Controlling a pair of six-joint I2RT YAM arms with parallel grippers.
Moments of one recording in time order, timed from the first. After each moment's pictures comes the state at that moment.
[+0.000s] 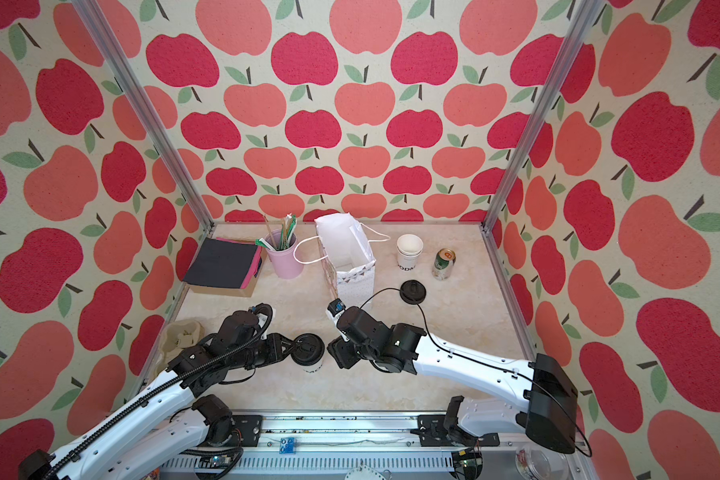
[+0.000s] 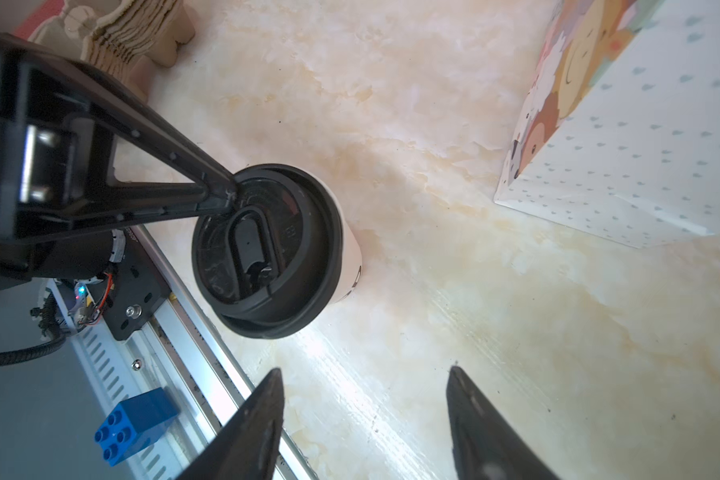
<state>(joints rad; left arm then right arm) -0.63 0.75 0.55 -0.60 0.24 -0.81 1.18 1.25 0.93 -0.51 0.05 0.42</state>
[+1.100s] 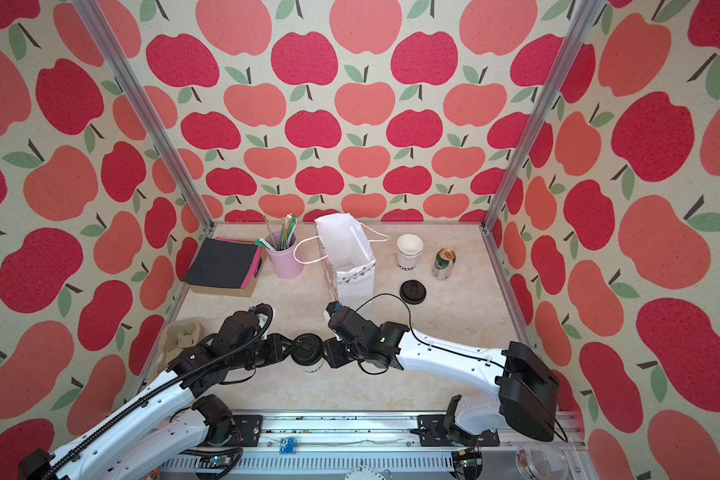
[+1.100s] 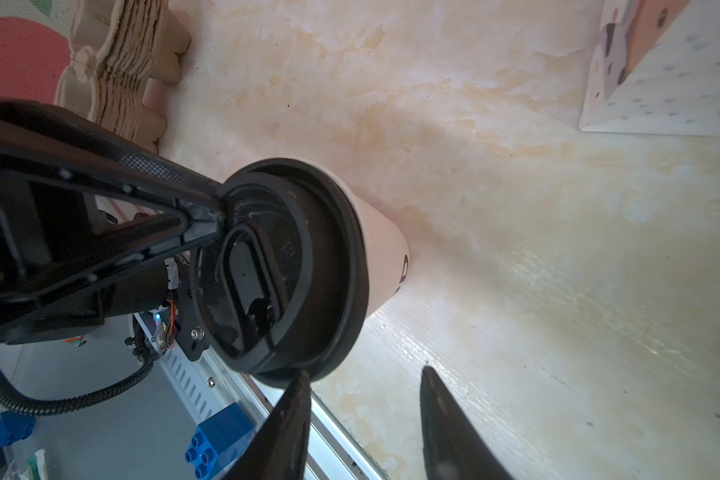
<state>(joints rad) -0.64 0.75 0.55 -0.60 0.23 -0.81 1.18 1.37 0.93 -0.43 -0.09 0.64</state>
